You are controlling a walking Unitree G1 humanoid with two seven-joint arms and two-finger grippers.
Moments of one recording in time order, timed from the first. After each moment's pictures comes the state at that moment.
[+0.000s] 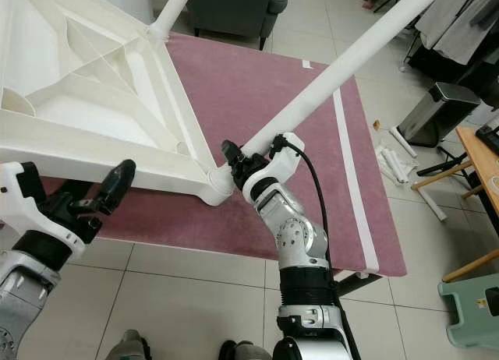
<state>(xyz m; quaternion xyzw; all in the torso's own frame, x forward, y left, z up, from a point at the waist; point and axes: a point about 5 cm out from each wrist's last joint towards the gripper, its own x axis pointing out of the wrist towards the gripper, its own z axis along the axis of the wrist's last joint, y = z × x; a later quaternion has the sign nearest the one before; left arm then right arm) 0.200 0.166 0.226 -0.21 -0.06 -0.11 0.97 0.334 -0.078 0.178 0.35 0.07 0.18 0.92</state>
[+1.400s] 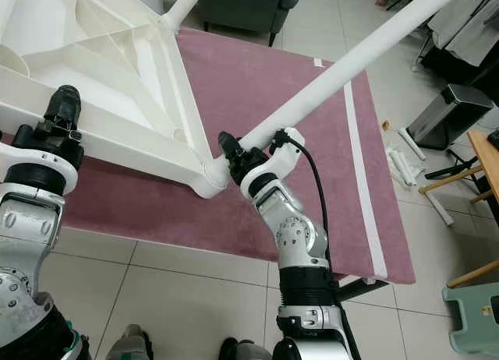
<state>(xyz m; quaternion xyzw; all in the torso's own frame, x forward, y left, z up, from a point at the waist) 0.234 0.160 0.269 -0.39 -0.13 0.01 0.91 0.331 -0.074 0.188 0.37 0.05 0.21 0.90</state>
